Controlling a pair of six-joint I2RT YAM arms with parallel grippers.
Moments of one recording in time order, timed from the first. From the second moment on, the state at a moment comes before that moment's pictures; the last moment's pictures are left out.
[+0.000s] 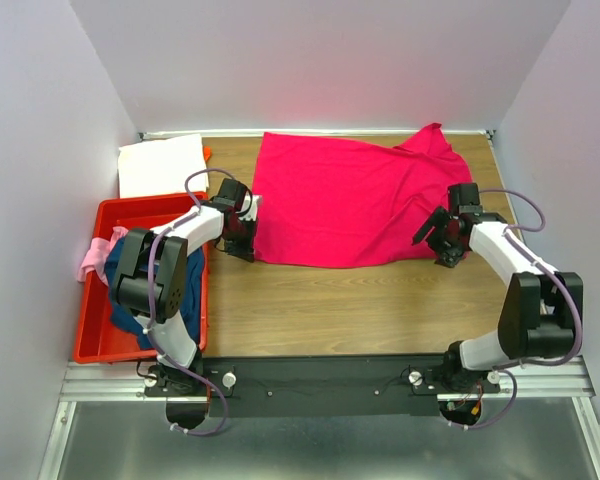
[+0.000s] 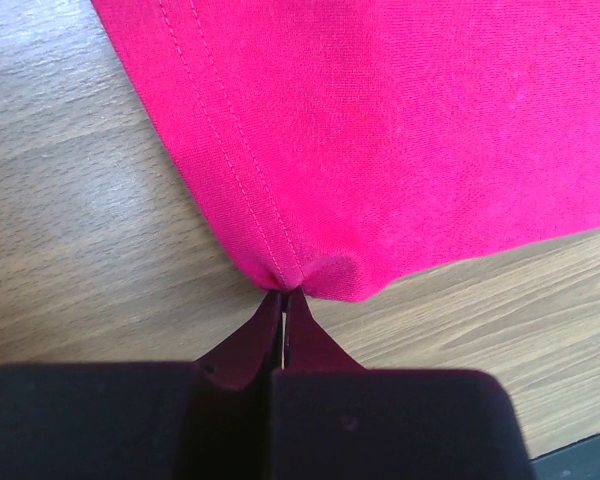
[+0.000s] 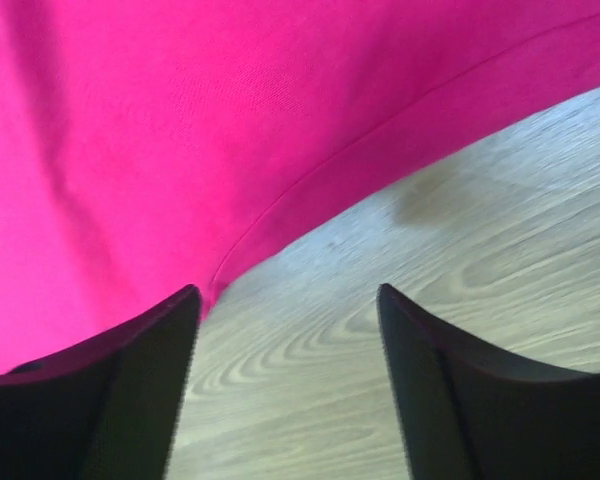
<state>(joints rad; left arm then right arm) -0.27 1.75 1.07 -0.55 0.23 -0.13 0.01 1.45 0.90 -0.58 0.00 0.70</state>
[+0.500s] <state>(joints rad) -0.27 1.75 1.07 -0.55 0.23 -0.13 0.01 1.65 0.96 -0.56 0.12 0.68</state>
